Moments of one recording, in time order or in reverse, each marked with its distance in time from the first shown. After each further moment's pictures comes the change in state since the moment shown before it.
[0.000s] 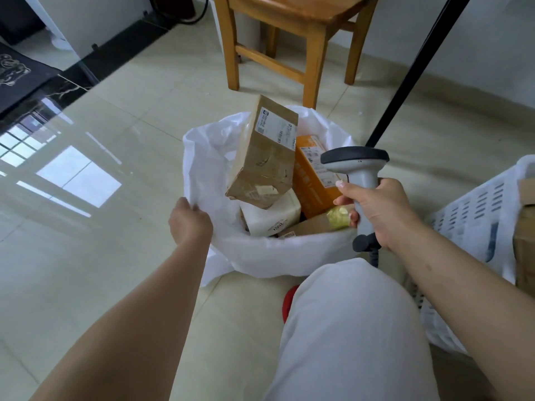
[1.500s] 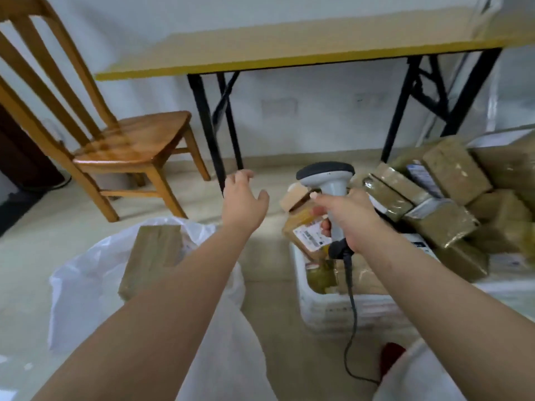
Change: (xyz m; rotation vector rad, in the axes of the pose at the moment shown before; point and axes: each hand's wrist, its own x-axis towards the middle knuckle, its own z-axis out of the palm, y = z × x) left_hand -0.340 0.228 0.024 -0.053 -0.454 1.129; right_hand -0.148 -0.013 -0.261 0.402 0.343 -0.092
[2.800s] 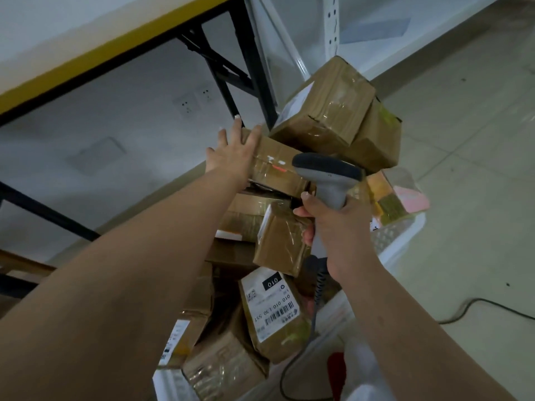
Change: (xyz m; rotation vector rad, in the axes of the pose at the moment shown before) left_hand 0.080 0.296 0.357 0.928 -0.427 0.848; right_hand 0.092 0.054 -0.302 0.584 0.606 -0.154
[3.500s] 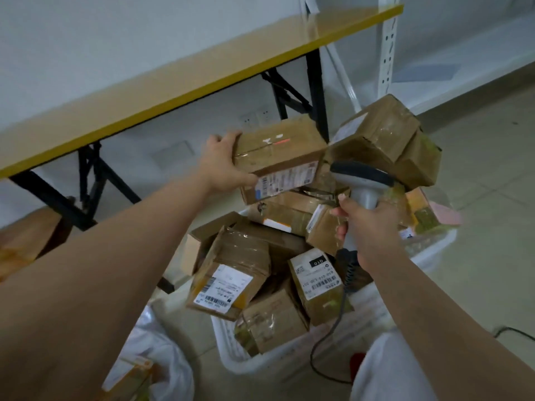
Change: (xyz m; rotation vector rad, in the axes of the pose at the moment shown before) left_hand -0.128 -0.108 -0.070 -0.638 0.100 -0.129; right_hand -0.057 -0.016 0.013 -0.070 -0.031 -0.029
